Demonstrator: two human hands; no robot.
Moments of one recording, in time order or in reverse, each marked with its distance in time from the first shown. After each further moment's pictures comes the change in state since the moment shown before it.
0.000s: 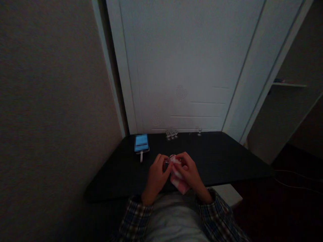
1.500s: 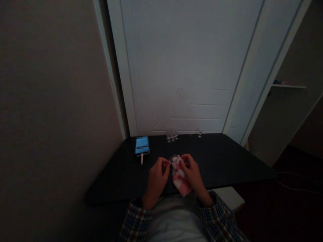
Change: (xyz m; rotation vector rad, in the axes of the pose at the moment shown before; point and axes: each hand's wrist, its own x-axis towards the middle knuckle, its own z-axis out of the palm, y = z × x) left_hand -0.004 -0.003 0.001 -0.038 0.063 -0.042; right_hand 0.001 0.017 0.002 0.018 0.124 0.214
